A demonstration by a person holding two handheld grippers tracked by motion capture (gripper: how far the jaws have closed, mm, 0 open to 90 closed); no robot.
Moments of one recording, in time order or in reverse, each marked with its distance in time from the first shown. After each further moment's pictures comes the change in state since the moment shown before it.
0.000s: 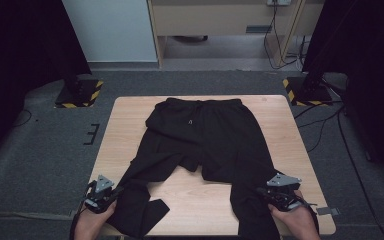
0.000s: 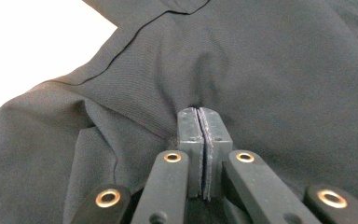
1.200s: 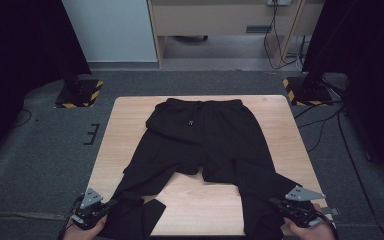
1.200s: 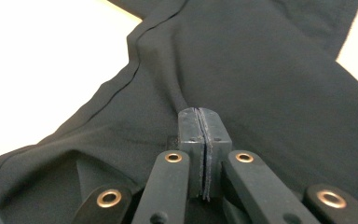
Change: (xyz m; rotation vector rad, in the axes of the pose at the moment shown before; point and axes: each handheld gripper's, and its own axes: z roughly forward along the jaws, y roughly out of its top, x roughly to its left) left arm -0.005 -0.030 -0.035 0.001 -0.076 0.008; right arm 0.000 -0.031 -0.050 -0.060 0.009 0.023
